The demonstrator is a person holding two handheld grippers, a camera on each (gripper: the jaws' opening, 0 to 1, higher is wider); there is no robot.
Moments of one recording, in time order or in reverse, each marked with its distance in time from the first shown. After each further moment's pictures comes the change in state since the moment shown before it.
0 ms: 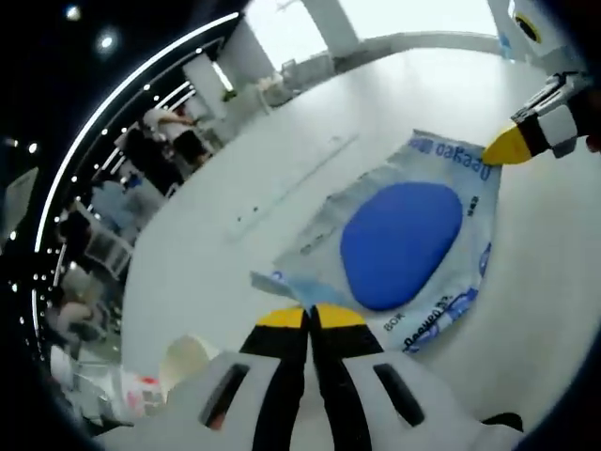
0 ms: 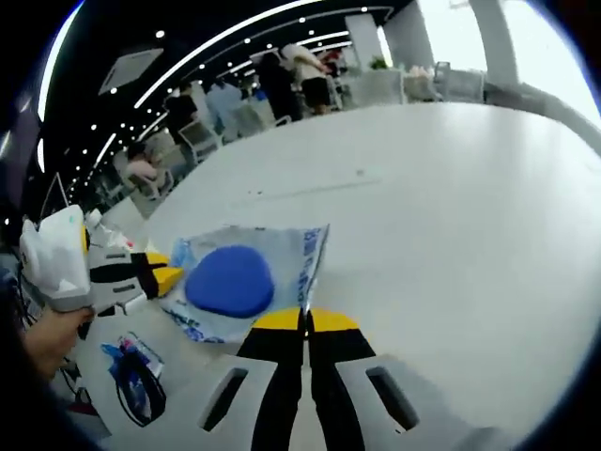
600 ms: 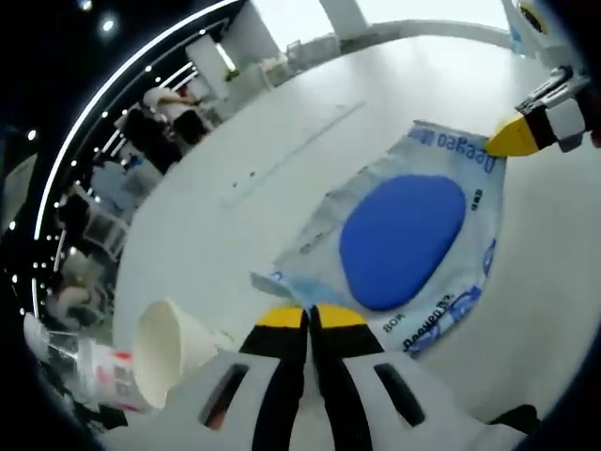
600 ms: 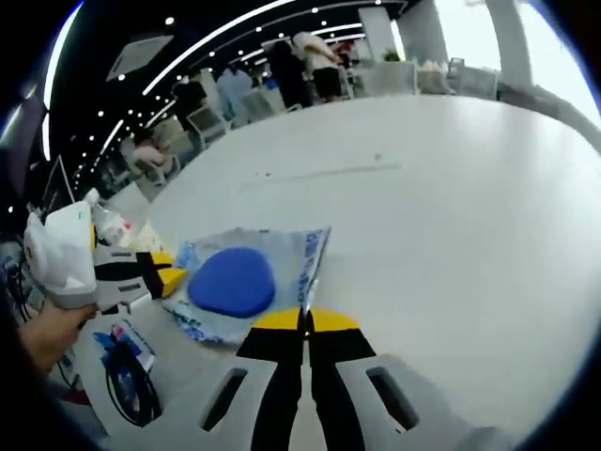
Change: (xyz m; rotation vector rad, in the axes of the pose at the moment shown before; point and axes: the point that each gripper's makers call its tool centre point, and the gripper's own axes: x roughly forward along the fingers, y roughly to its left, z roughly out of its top) left arm 0.014 -0.004 -0.036 -0.022 0.086 0.005; right arm 0.021 0.008 -0.015 -0.033 0.038 0.029
